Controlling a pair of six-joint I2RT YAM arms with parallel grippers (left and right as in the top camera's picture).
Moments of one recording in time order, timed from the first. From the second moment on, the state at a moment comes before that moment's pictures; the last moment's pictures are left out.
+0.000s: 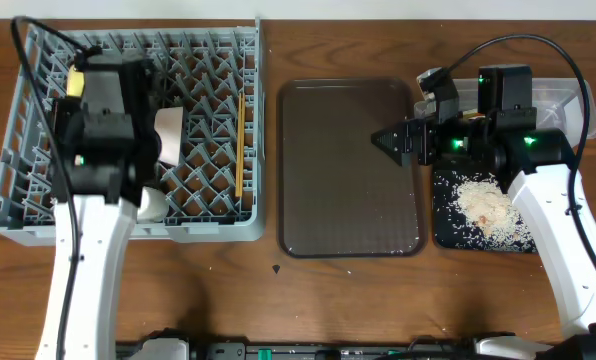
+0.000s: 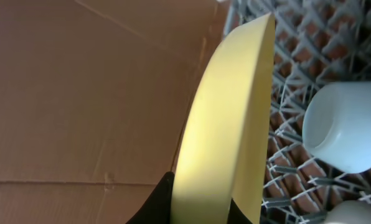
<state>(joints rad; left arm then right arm) -0.03 1.33 1.40 -0.83 -0.84 0.33 0.12 1.46 1.25 -0.70 -0.69 0.05</state>
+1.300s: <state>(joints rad) 0.19 1.73 1.42 -0.58 -0.64 0.47 0.12 1.46 1.25 -0.77 -0.63 0.05</state>
